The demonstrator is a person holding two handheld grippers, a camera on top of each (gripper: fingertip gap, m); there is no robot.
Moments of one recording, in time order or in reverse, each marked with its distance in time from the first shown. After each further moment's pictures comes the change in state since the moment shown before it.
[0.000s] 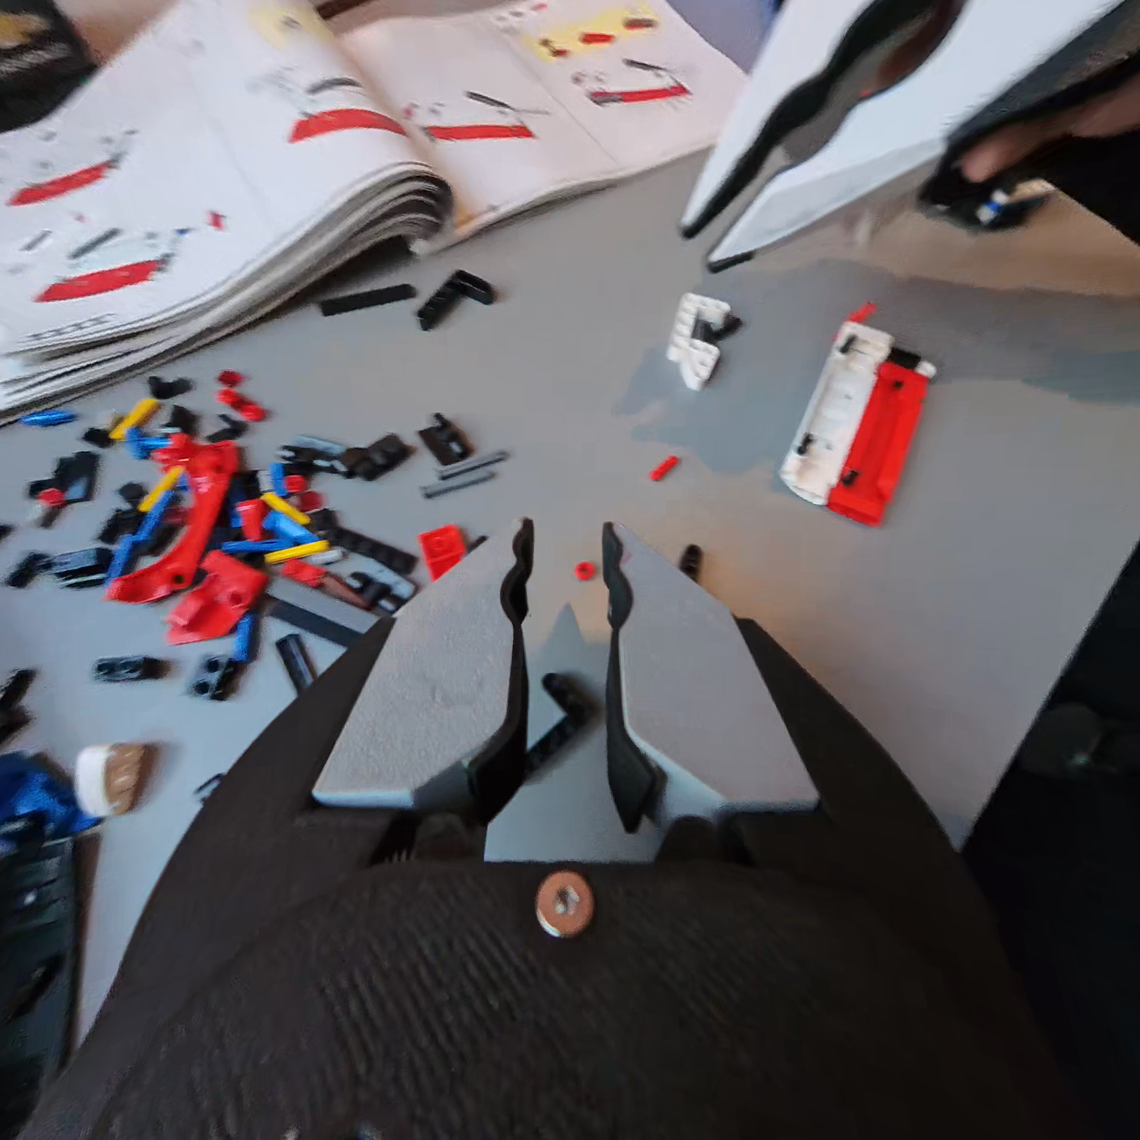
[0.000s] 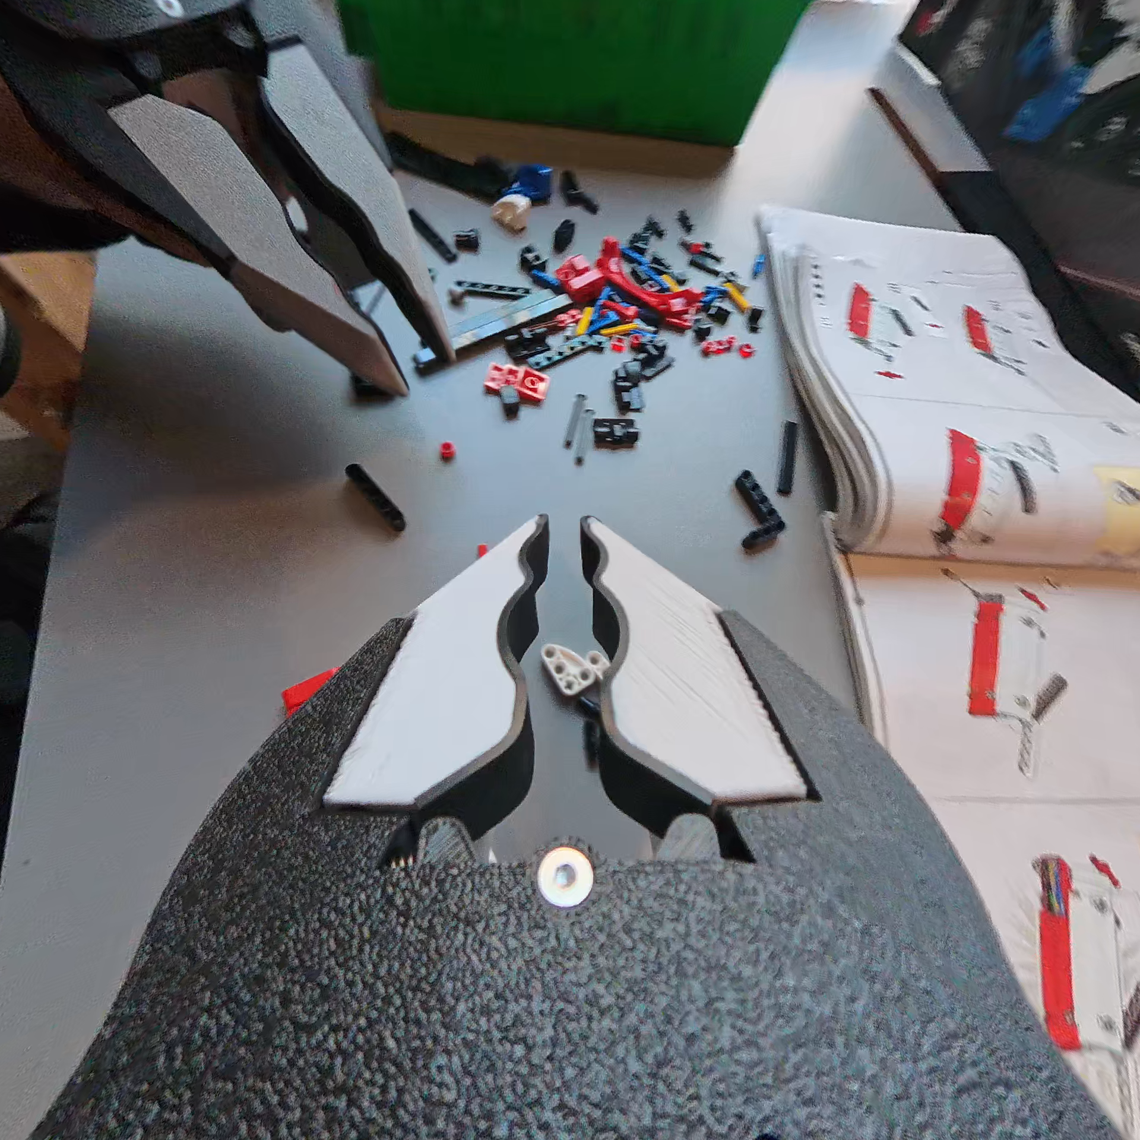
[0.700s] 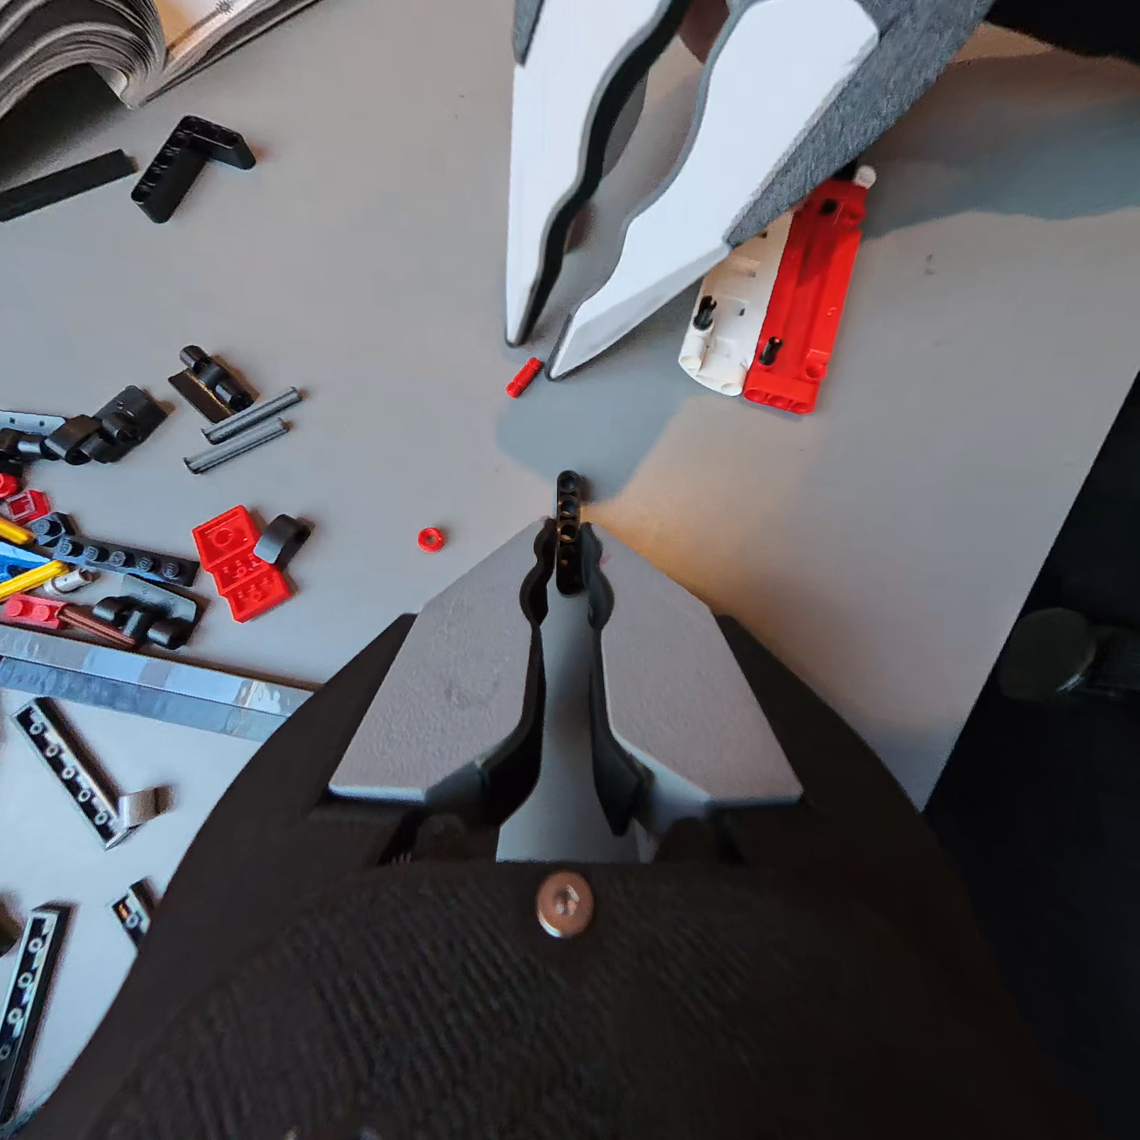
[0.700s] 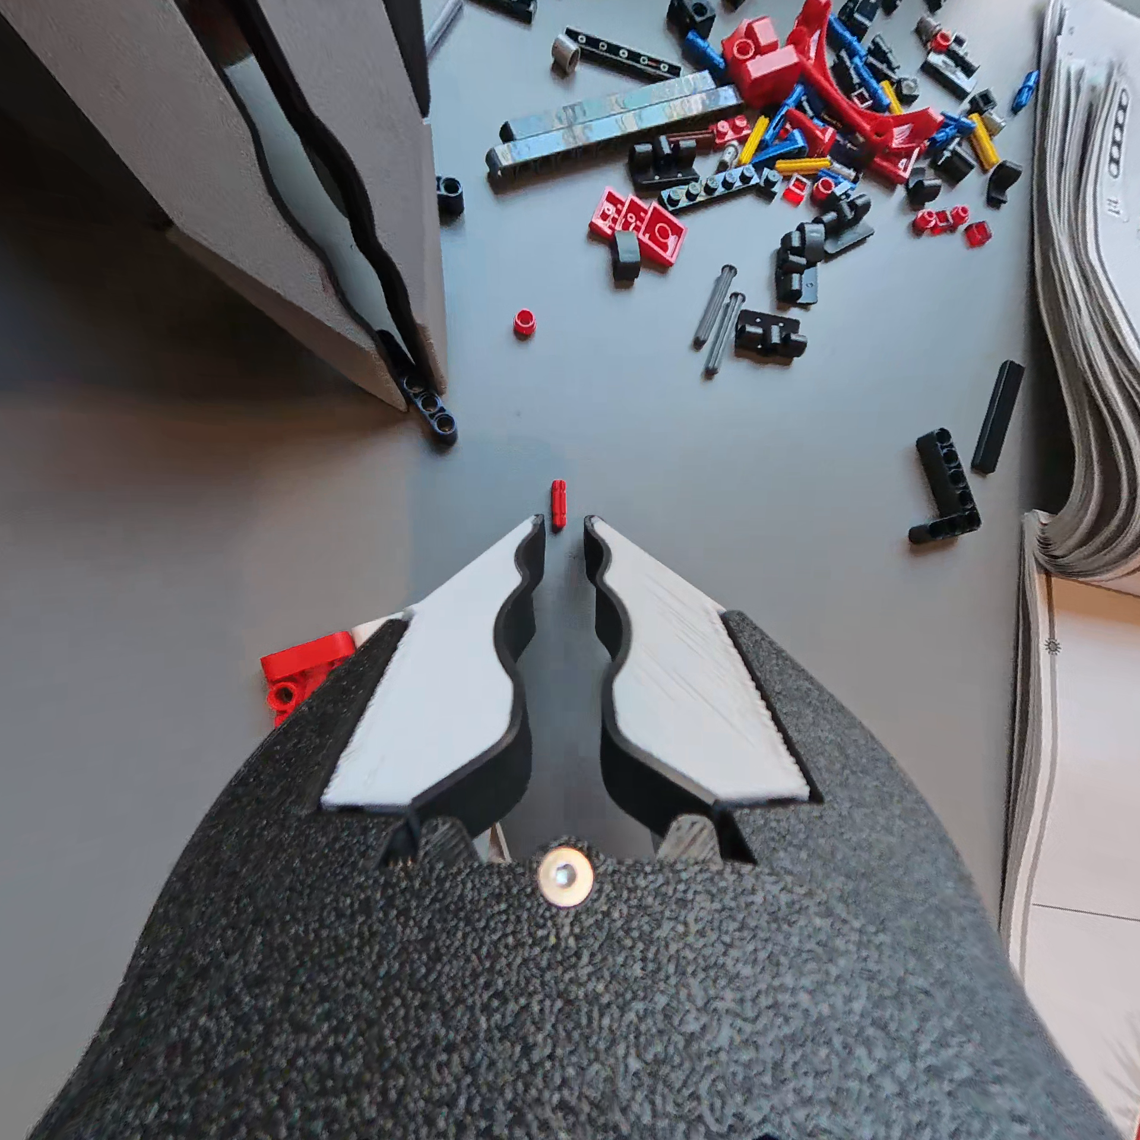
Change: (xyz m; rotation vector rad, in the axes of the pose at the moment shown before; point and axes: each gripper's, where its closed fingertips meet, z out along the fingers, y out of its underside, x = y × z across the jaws) left arm 0.051 0.044 0.032 -0.173 0.131 0.116; right arm -0.038 0.050 0.048 -0.233 -0.116 -0.148
